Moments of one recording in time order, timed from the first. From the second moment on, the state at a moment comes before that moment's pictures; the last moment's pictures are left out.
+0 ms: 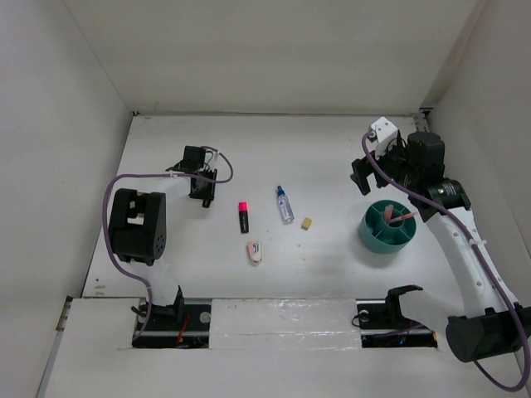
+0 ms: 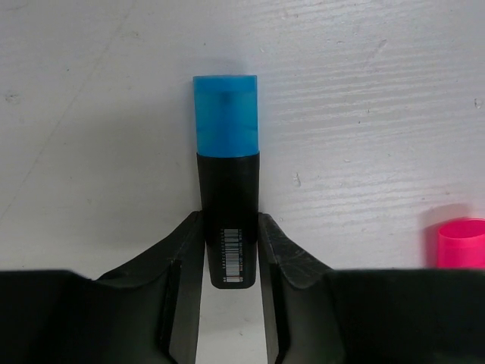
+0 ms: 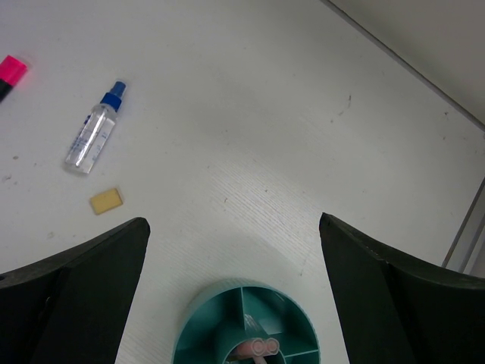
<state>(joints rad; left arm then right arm) -0.17 1.76 1.05 -0.31 0.03 -0.02 0.17 1.07 1.16 -0.57 -0.31 -0.37</state>
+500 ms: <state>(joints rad) -0.17 1.84 1.16 -0.39 0.12 -0.10 0.17 1.09 1.16 -0.57 -0.33 -0.37</state>
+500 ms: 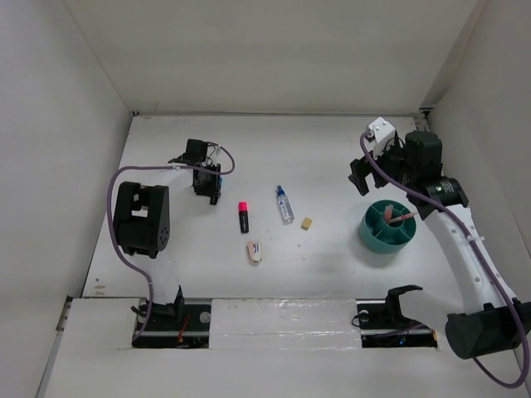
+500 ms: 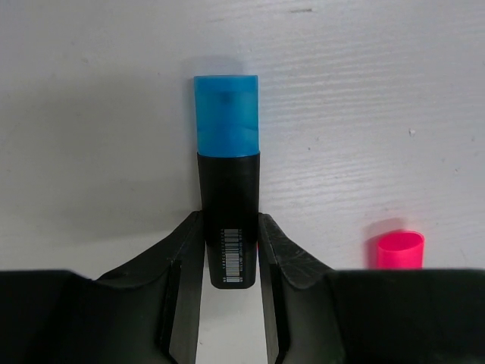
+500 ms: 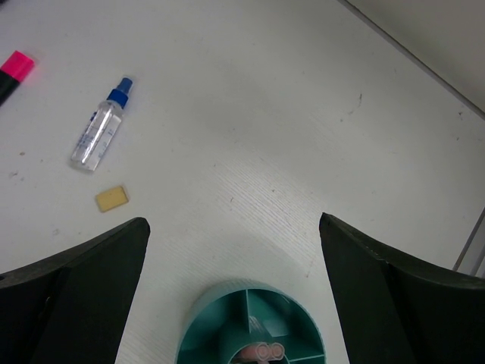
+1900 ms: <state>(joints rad) -1.19 1.58 1.10 0.52 -0.56 -0.09 0.01 1.26 1.51 -0.85 -0.94 -0.21</state>
